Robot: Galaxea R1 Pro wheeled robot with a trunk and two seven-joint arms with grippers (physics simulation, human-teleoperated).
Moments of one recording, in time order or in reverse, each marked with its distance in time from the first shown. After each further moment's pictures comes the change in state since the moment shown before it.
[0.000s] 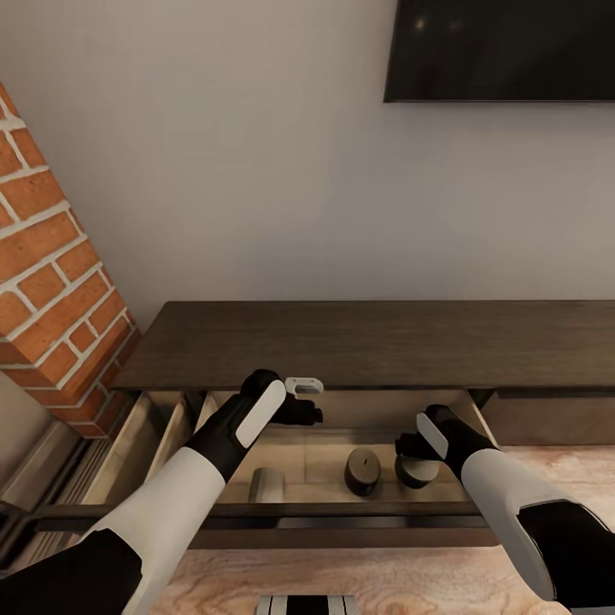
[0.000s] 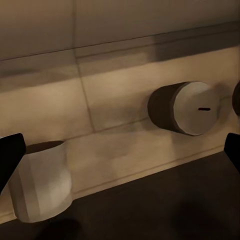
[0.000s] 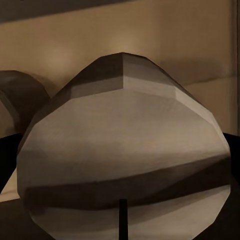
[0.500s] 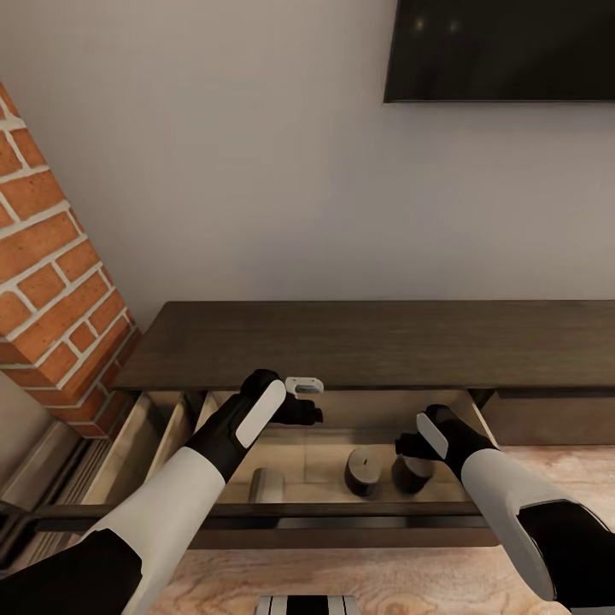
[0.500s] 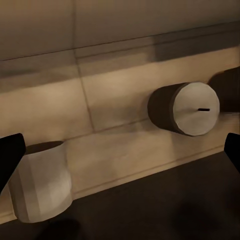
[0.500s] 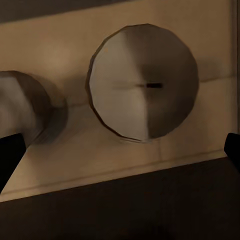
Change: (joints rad) left arm 0.000 0.000 0.000 -0.001 0.000 0.000 0.000; right arm 0.000 0.000 0.000 0.000 0.000 0.000 0.000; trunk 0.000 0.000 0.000
